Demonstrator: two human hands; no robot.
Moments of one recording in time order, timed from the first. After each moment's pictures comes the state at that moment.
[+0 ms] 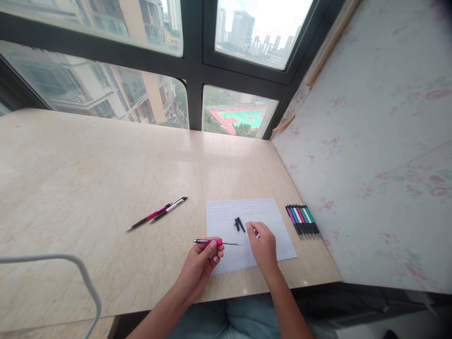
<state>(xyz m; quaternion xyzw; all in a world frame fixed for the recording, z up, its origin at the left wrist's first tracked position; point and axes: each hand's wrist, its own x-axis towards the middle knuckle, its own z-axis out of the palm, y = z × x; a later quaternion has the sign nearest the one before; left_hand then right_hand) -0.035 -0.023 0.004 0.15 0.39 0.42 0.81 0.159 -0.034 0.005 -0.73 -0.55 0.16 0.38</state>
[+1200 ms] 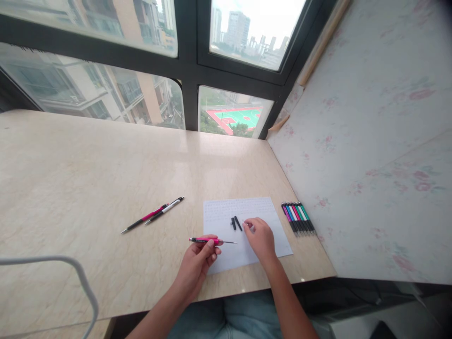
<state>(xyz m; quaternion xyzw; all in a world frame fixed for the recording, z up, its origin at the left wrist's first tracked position) -0.032 -0.024 0.004 0.18 0.42 0.43 0.78 0.178 -0.021 -0.005 -0.75 -0.59 0.10 0.28</state>
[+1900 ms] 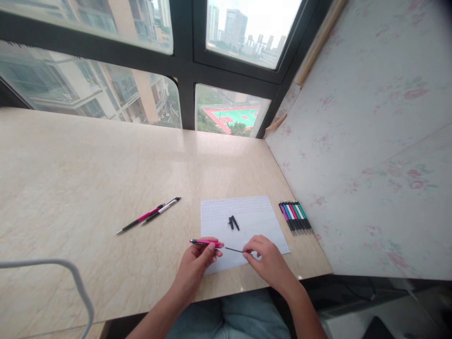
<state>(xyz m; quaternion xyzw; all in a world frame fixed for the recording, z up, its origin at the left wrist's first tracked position) -0.031 -0.027 0.005 0.26 0.43 0.40 0.76 0.184 -0.073 0.040 -0.63 -0.69 0.25 0.25</state>
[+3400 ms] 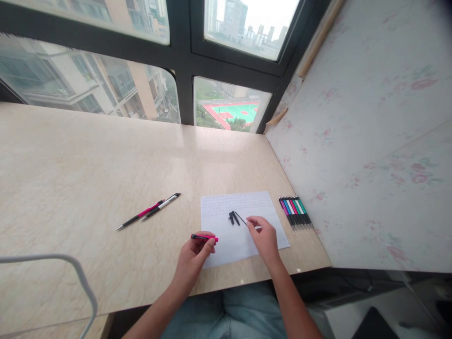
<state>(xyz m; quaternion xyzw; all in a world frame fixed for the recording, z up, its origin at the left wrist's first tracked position) -0.036 -0.023 0.018 0.43 0.49 0.41 0.63 0.179 -0.040 0.000 -0.73 -0.47 0.25 0.44</state>
